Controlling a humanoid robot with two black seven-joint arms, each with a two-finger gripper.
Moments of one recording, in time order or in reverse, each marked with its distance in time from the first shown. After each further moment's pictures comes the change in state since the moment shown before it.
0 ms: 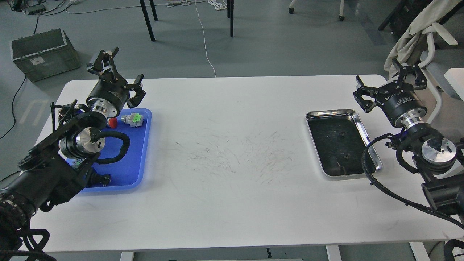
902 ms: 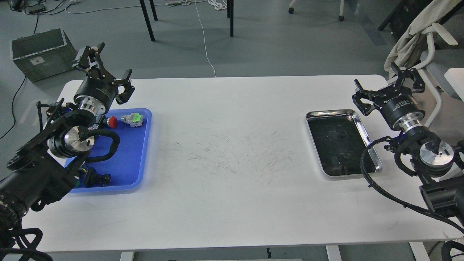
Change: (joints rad) left arm 0.004 0.035 -0.038 0.019 0.000 -0.043 -0.004; right arm -0.008 0.010 0.010 -0.021 -0.008 0.010 0.000
